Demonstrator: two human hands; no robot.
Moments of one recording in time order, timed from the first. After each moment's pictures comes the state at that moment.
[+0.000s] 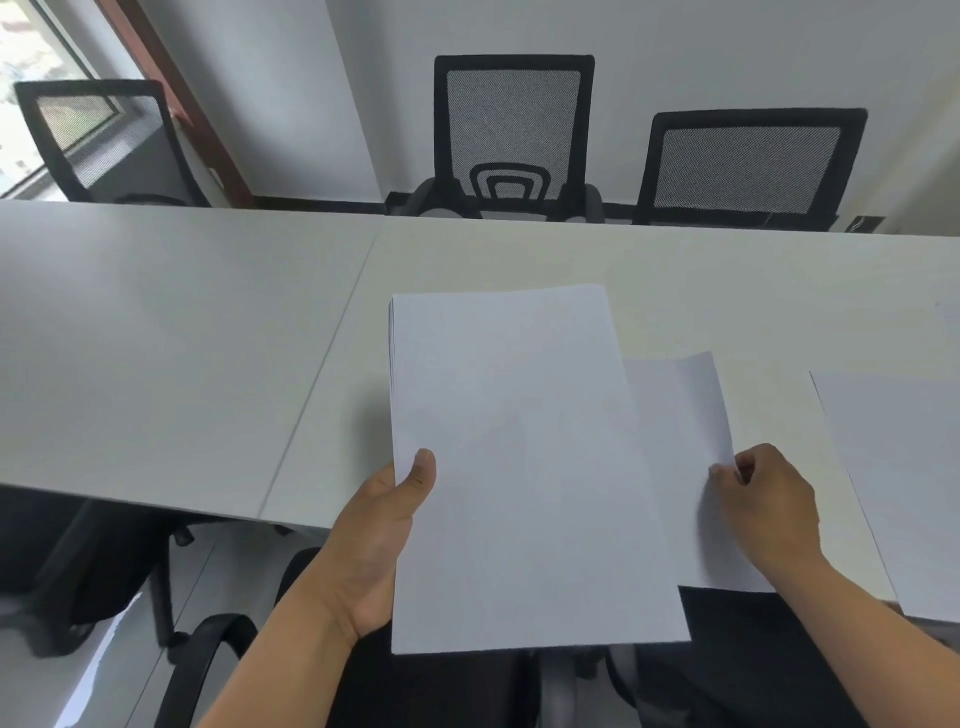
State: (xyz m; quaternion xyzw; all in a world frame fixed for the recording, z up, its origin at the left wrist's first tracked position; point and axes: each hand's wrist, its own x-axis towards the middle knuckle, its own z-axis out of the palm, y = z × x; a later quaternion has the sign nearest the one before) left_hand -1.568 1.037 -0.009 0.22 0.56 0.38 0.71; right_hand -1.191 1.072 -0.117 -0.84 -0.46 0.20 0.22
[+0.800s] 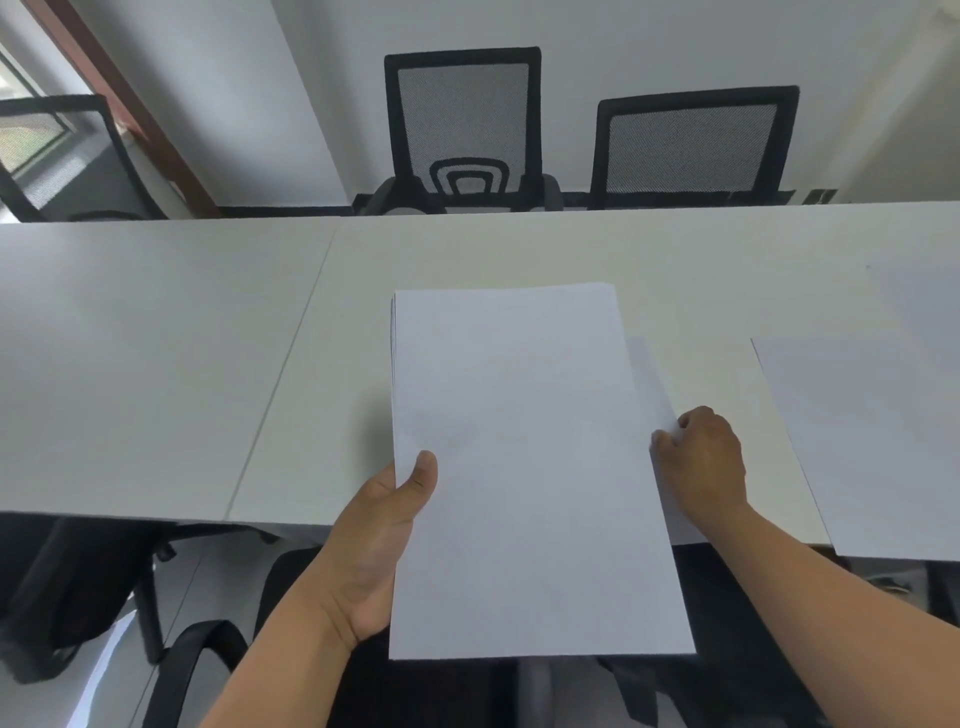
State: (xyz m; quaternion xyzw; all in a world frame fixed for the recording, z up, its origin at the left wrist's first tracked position) left_hand -1.527 1.019 -0.003 0.23 0.54 0.36 0.72; right_hand -1.192 1.081 -0.128 -0.84 -0.45 0.20 0.22
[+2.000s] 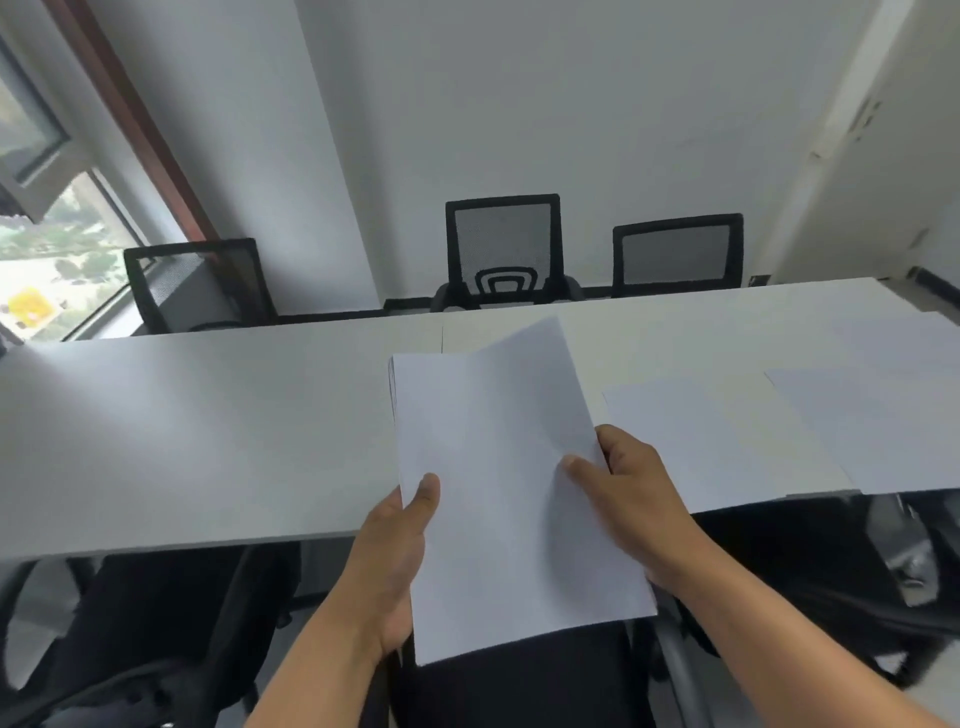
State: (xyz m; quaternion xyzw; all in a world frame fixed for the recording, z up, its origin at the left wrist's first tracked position) left_hand -1.791 0.929 0.123 0.31 0.56 0.37 0.67; right_hand -1.550 0.916 0.134 -0.66 -0.45 0.44 0.41
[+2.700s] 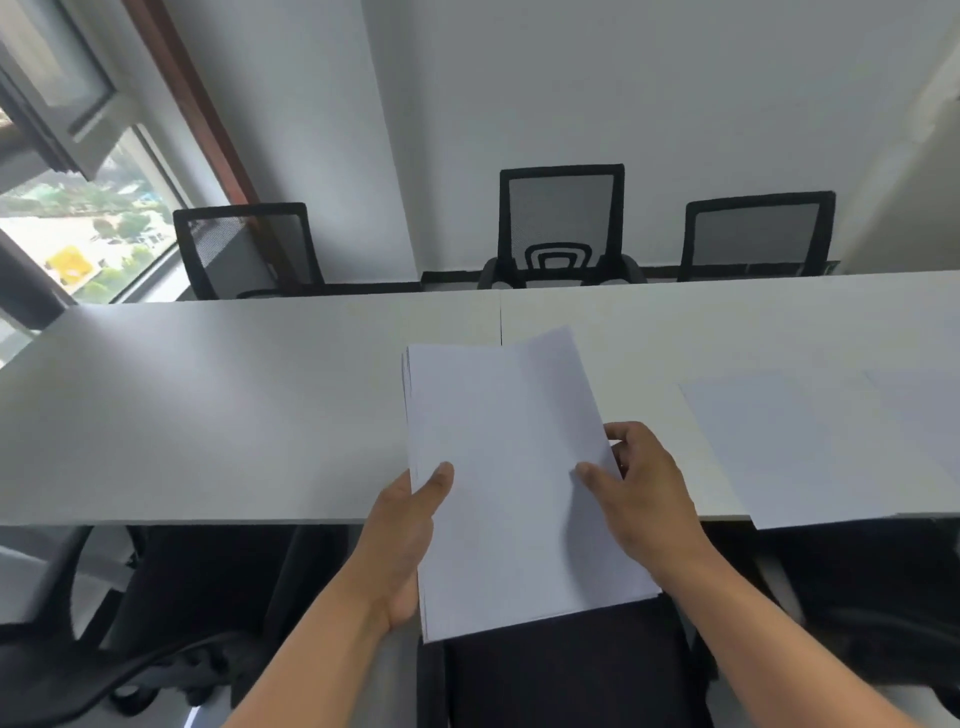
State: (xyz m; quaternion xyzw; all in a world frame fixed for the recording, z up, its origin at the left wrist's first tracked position) left_hand -1.880 0.977 0.108 0.31 0.59 0.36 0.65; right_hand -1.642 0.972 0.089 -0.71 -0.46 0.38 0.38
